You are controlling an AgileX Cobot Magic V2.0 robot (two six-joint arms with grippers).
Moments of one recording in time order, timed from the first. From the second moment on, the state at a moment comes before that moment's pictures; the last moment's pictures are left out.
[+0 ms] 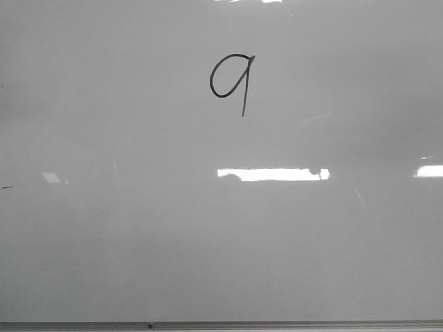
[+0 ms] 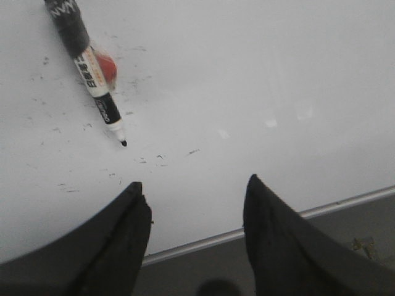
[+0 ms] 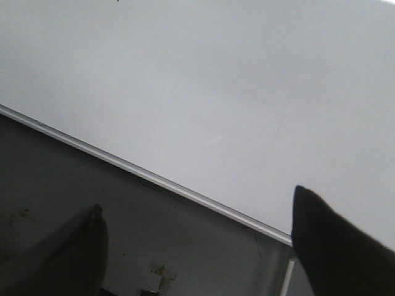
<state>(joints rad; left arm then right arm) -0.27 0.89 -0.86 0.11 0.80 0.00 0.46 0.48 -0.83 -0.13 1.08 0.07</state>
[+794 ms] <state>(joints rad) -0.31 0.73 -0.82 0.10 0.83 0.00 0.46 0.42 -0.80 -0.13 1.10 0.07</state>
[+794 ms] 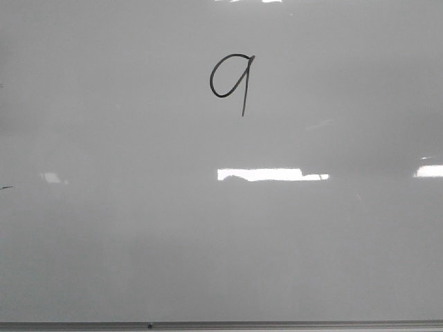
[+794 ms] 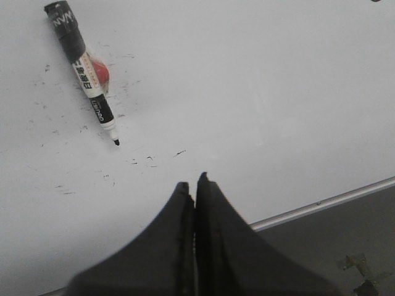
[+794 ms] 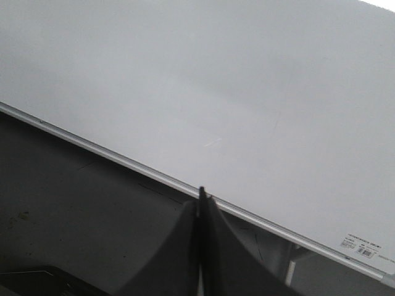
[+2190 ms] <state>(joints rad) -0.17 0.48 -0.75 0.13 0.72 0.00 0.46 0.42 -0.80 -0.13 1.10 0.07</state>
